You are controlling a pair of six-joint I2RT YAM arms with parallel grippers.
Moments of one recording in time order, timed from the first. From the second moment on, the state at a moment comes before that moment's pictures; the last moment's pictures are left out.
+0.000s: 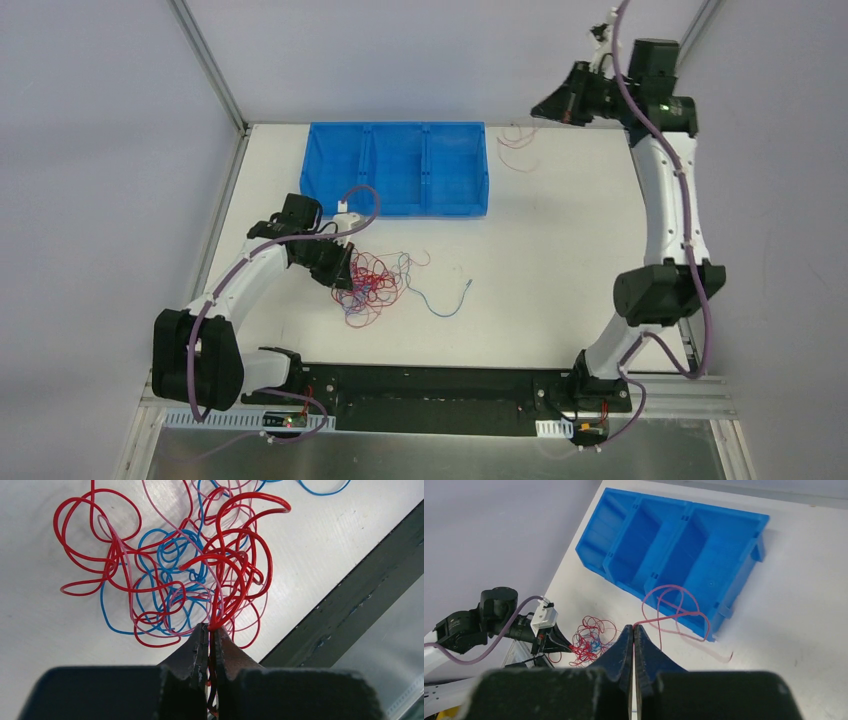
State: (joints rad) left arm -0.18 1.26 0.82 -0.78 0.54 0.30; right arm -0.01 1.70 2.06 -0.88 -0.78 0.21
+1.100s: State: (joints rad) left arm -0.37 1.23 1.04 -0.70 0.70 0.09; right arm 0.52 1.73 1.55 -0.69 -0.92 0.25
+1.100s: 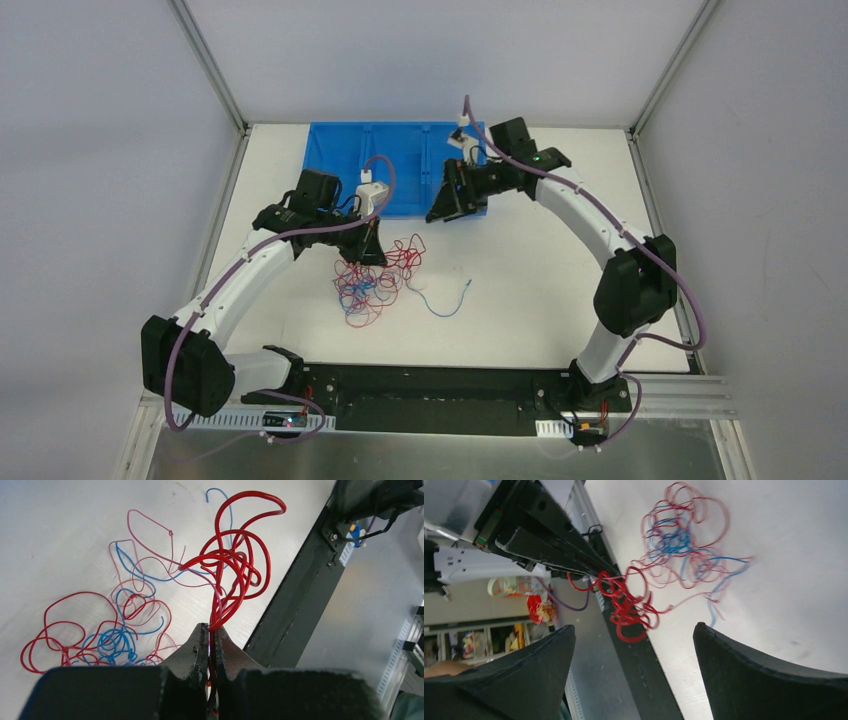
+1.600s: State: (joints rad) left arm -0.33 1.21 1.05 -0.66 0.72 0.05; right arm 0.58 1.70 1.45 -0.67 -0.93 0.23
